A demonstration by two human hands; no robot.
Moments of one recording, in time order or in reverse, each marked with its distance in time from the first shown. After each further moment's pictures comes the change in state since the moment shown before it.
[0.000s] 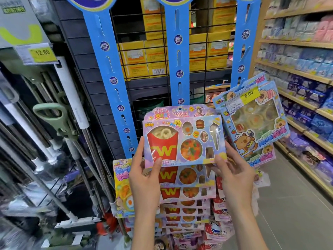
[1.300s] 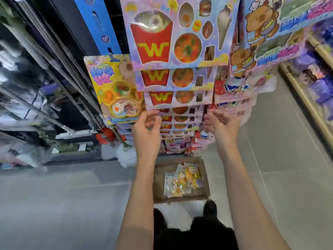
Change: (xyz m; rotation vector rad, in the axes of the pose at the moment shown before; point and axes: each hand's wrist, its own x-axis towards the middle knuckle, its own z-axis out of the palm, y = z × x) left_hand -0.090 -0.115 -0.026 0.345 -0.068 -0.295; right_hand -0.057 0.116 -0.064 -0.328 0.042 0.395
